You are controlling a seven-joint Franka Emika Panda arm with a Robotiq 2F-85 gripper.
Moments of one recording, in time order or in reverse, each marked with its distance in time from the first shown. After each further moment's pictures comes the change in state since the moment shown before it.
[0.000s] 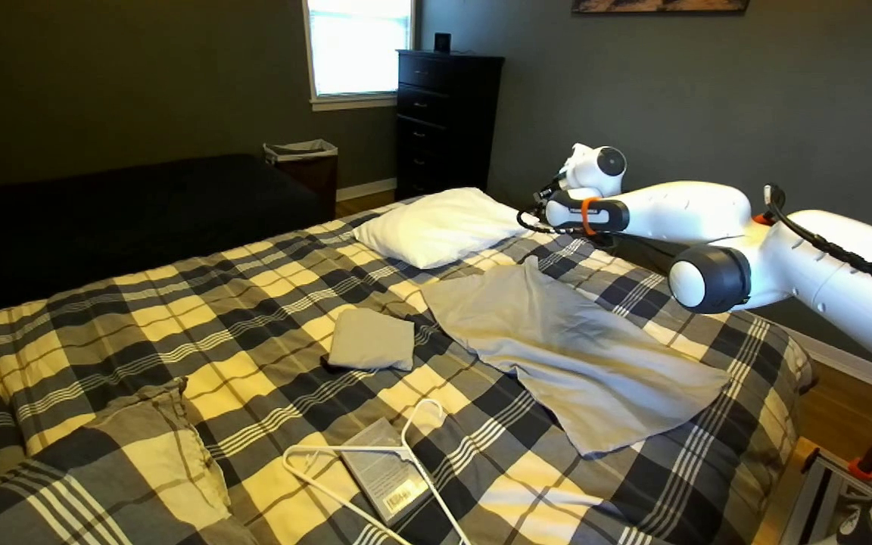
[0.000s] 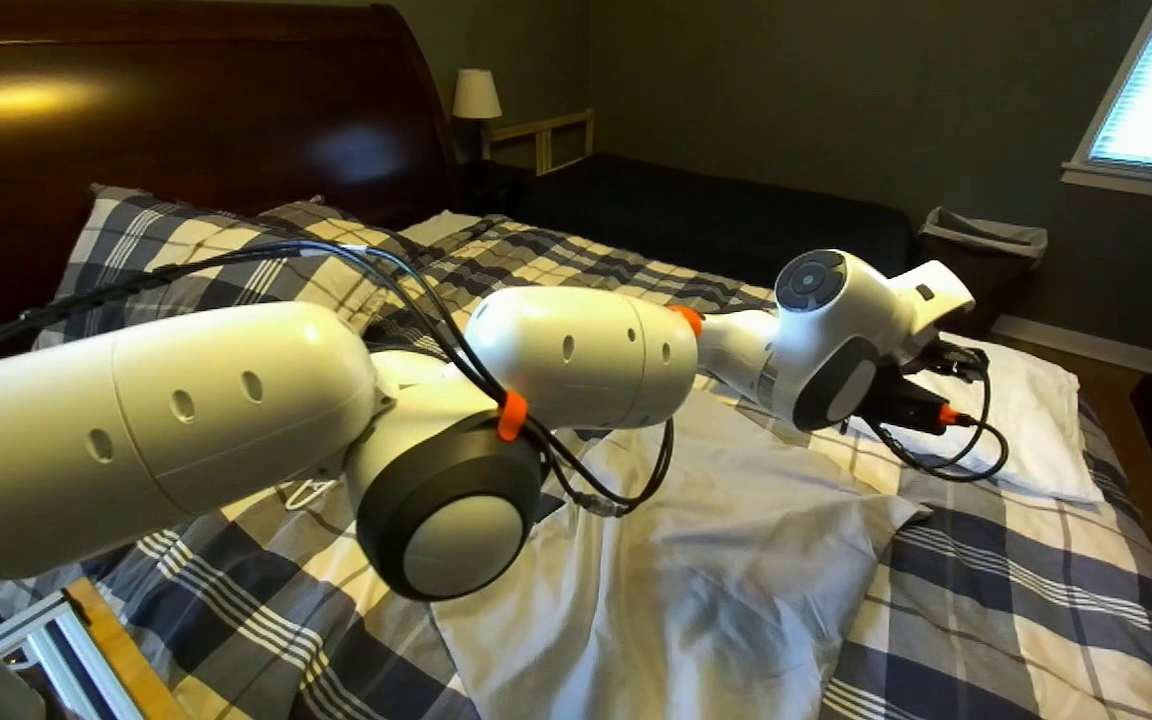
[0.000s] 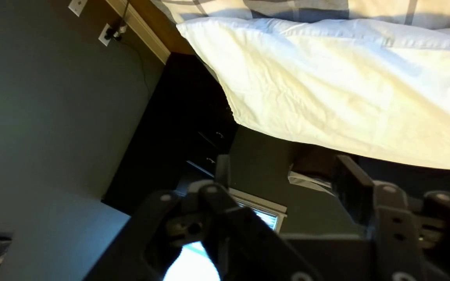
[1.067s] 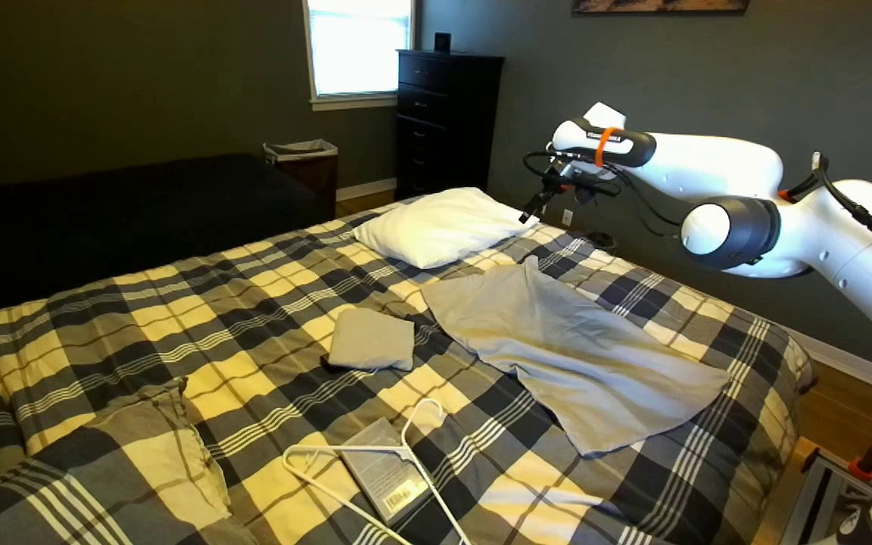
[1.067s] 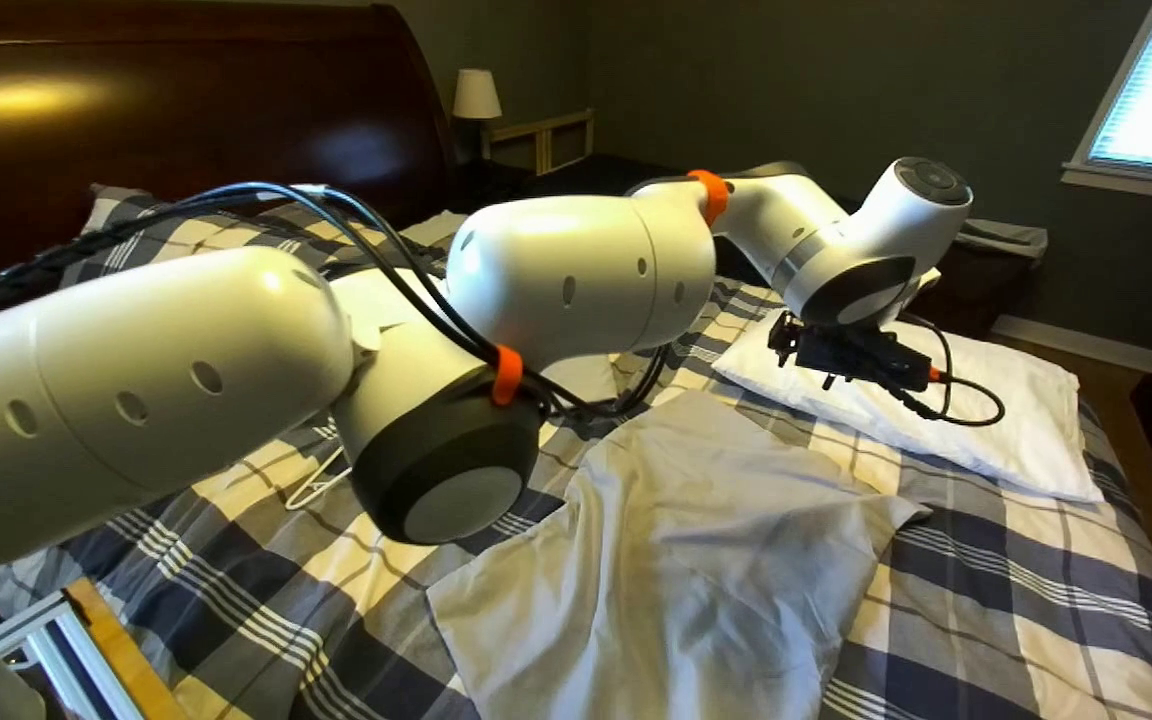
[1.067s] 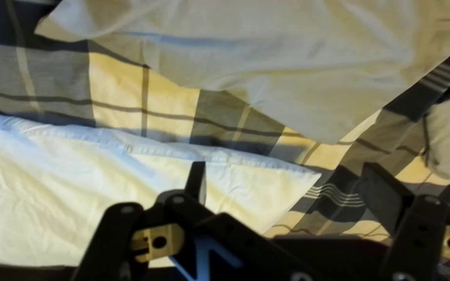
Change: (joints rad) arm -0.061 -0.162 0.352 0.000 0.138 -0.913 -0.570
